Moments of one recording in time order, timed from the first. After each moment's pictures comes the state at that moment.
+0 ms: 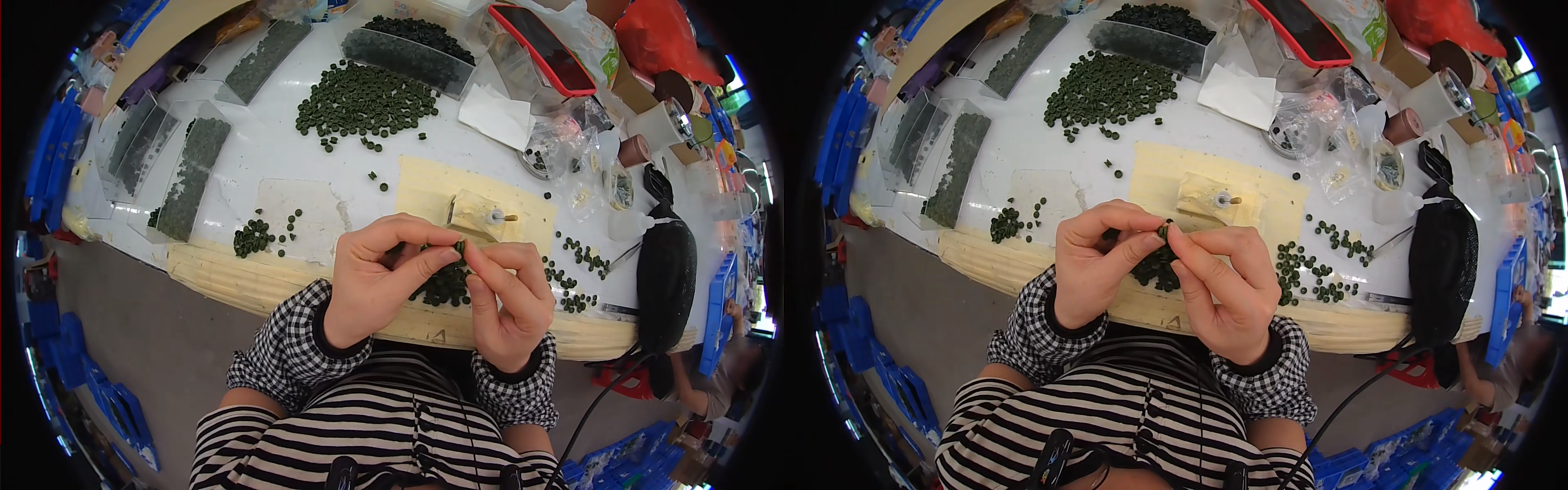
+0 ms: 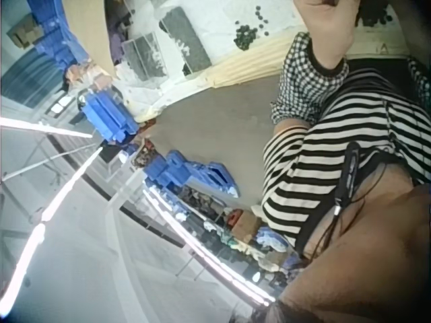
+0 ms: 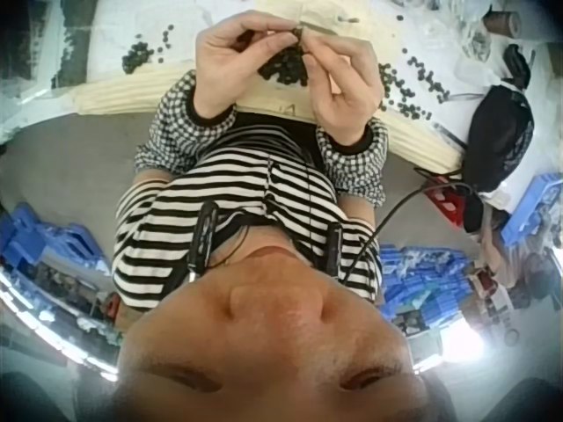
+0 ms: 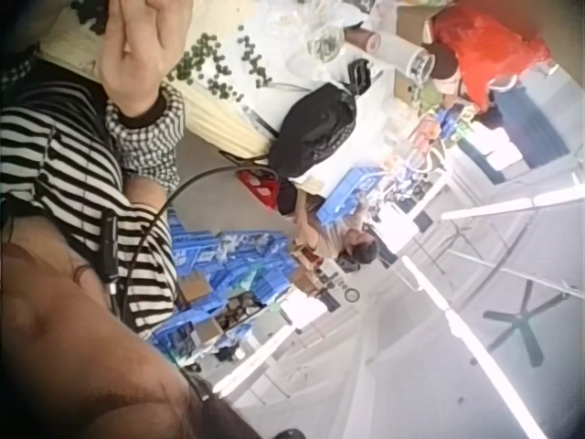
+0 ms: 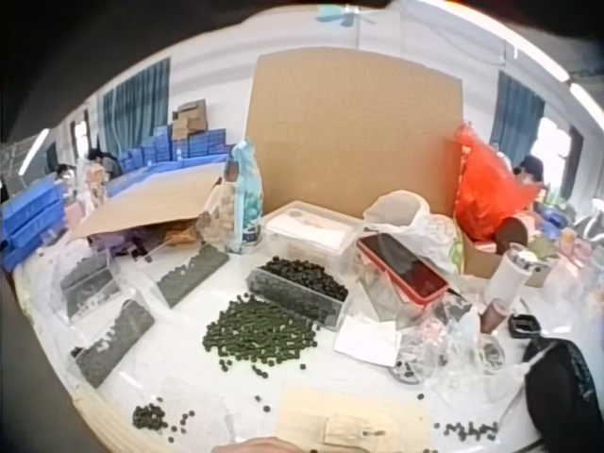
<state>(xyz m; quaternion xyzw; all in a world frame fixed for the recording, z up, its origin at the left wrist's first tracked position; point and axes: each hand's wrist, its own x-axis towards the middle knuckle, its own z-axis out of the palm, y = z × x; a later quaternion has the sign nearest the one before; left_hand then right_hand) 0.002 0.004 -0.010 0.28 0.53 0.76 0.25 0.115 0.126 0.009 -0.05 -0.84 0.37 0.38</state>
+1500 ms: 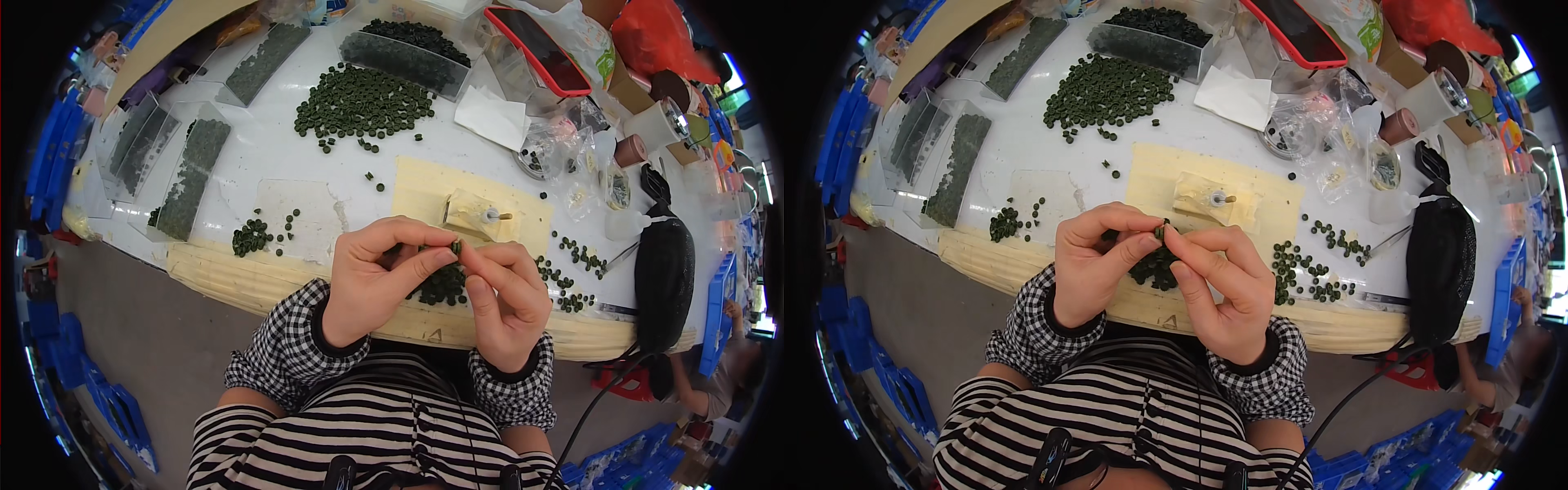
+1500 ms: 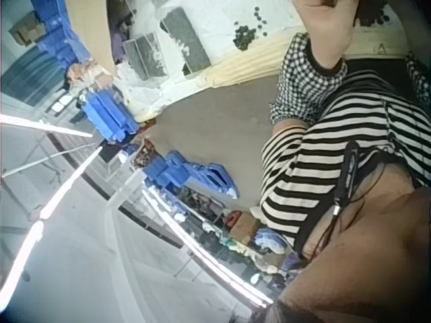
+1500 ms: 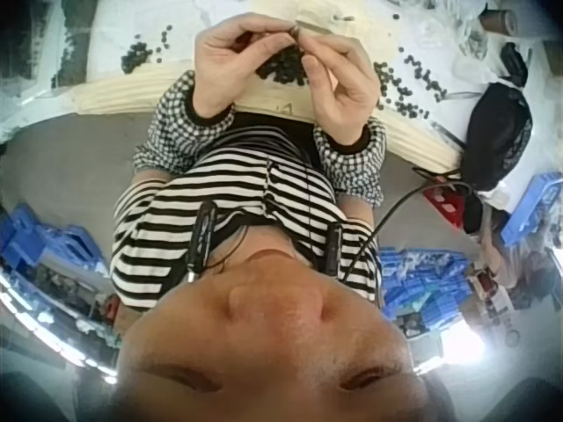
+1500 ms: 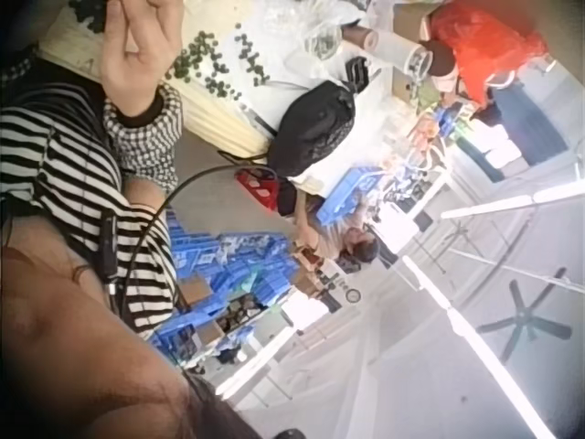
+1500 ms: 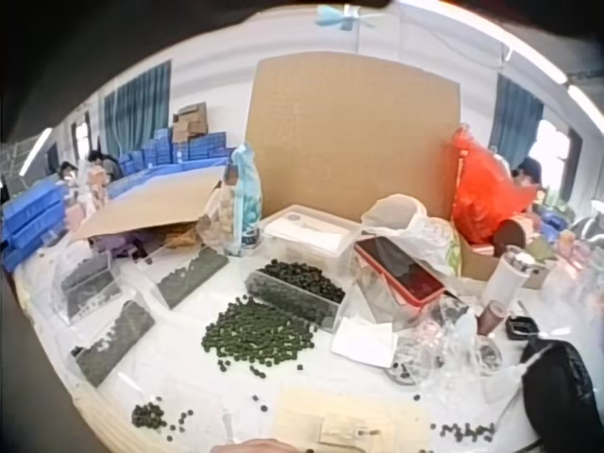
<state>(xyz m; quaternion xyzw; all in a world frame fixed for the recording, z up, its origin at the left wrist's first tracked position) 0.004 0.004 -0.010 0.29 0.52 0.76 0.26 0.123 0.127 0.006 -0.06 -0.80 0.51 0.32</state>
